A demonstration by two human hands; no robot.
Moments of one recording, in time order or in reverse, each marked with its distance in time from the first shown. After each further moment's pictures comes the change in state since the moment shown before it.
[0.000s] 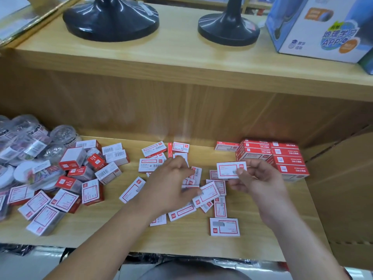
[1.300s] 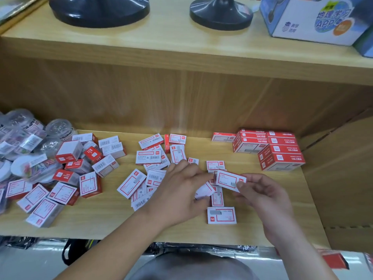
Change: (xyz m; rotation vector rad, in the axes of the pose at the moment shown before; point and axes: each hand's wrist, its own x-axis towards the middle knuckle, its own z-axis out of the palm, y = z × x) left_hand -0.018 0.031 0.028 0.051 0.118 0.218; right_hand -0.038 0.027 -0.023 0.011 0.018 0.087
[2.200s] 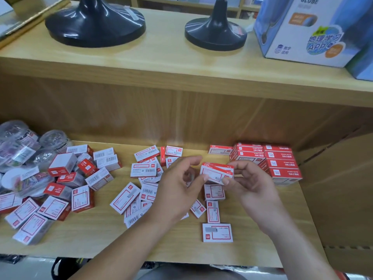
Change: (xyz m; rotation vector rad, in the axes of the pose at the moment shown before) left_hand 0.035 0.012 -0.001 -0.723 0.284 -0.459; right_hand 0.033 -0.030 0.014 -0.084 -0.253 -0.281
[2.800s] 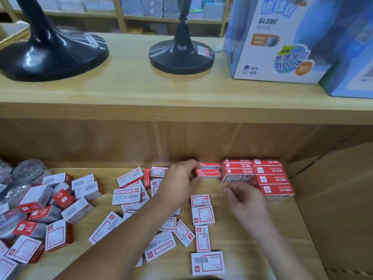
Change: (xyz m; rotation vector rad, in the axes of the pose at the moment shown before) left_hand 0.094 -0.024 0.038 0.504 -0.145 0.132; right_hand 0.049 0.070 -0.040 -0.488 0.181 -0.079
